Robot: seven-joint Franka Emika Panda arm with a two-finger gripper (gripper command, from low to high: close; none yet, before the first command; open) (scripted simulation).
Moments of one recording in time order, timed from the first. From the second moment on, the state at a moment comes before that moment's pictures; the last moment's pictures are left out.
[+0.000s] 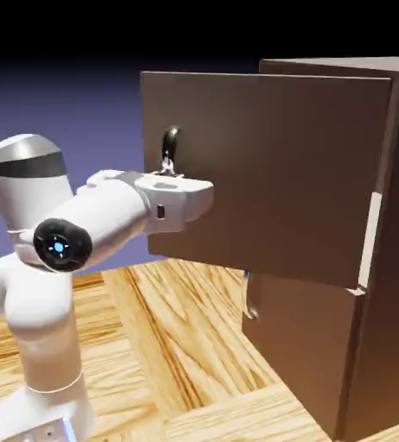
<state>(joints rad) -0.08 -1.63 -0.83 -2.90 0.62 2.00 -0.55</state>
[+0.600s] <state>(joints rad) 0.38 -1.50 -1.18 -2.26 0.37 1.35 -0.53</state>
